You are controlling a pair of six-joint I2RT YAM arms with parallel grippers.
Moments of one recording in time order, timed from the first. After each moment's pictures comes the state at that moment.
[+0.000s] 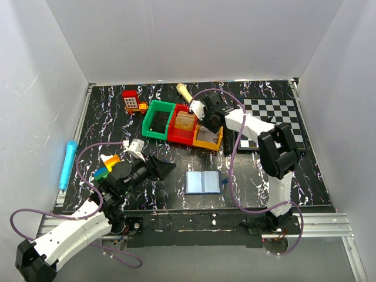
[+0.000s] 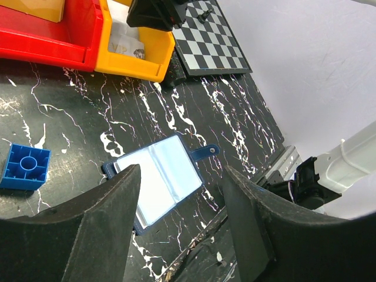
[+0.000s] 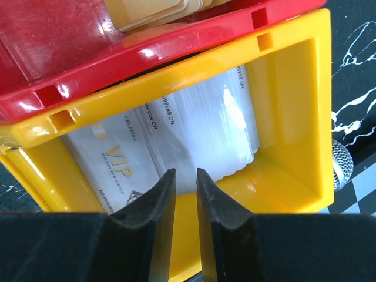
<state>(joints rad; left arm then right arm) -0.72 0.53 0.31 0.08 0.07 -0.71 0.58 1.97 1.50 -0.51 -0.01 -0.55</state>
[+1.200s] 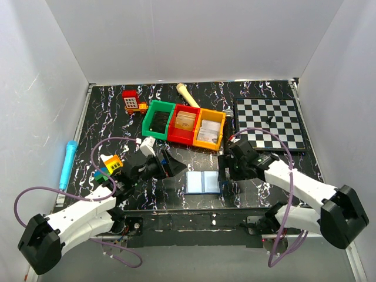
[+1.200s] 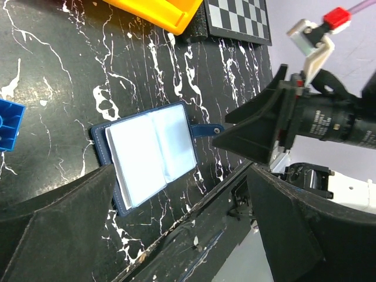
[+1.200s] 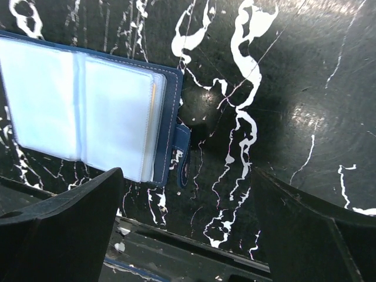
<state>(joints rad) -0.72 0.83 0.37 0.10 0.14 -0.90 0.69 1.11 0.66 -0.60 -0.01 0.52</state>
